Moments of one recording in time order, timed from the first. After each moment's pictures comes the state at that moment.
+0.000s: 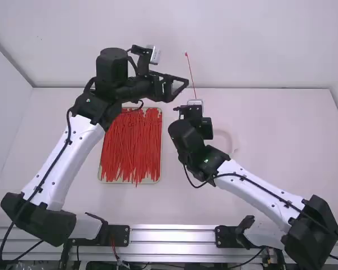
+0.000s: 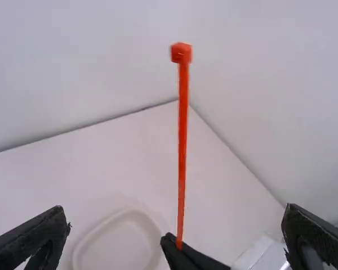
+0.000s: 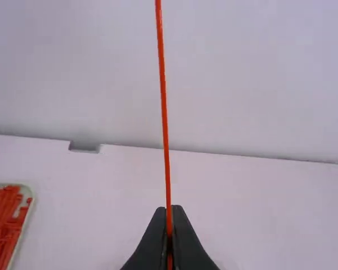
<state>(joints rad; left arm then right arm) -0.34 1.48 1.61 -0.43 0.62 -0.34 0.85 1.36 0.98 -0.08 1.01 0.12</state>
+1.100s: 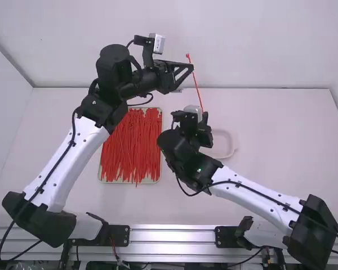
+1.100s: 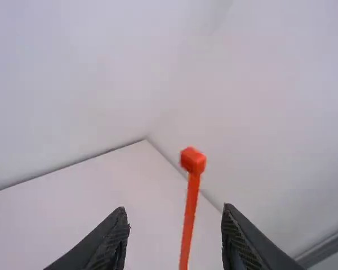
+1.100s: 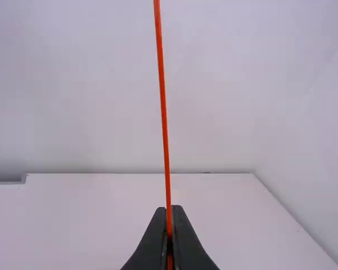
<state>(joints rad) -0.39 1.48 1.61 -0.17 0.62 -0.51 0.97 1.36 0.98 -0.01 1.38 0.00</state>
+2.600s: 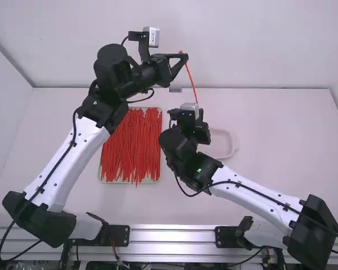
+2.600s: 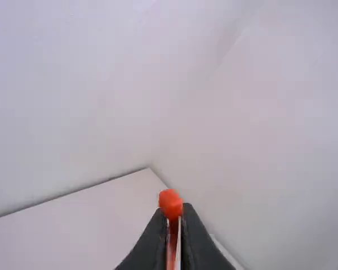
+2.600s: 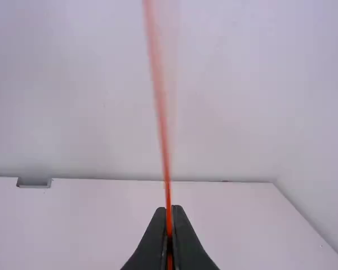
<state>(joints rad) -0.40 1.48 1.60 -0.07 0.53 -0.58 0.97 1.36 0.98 0.09 1.31 -0.07</state>
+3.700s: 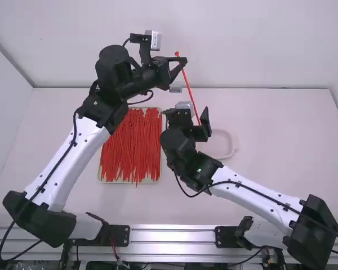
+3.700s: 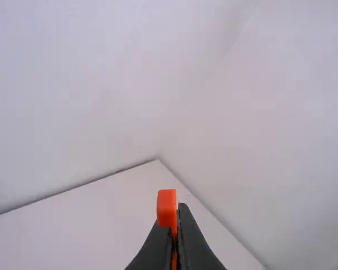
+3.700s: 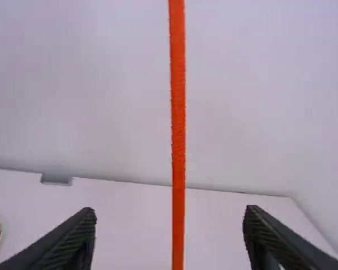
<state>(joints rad) -0.37 1.48 1.58 -0.11 0.53 -0.51 0.97 1.36 0.98 0.12 1.18 -0.14</state>
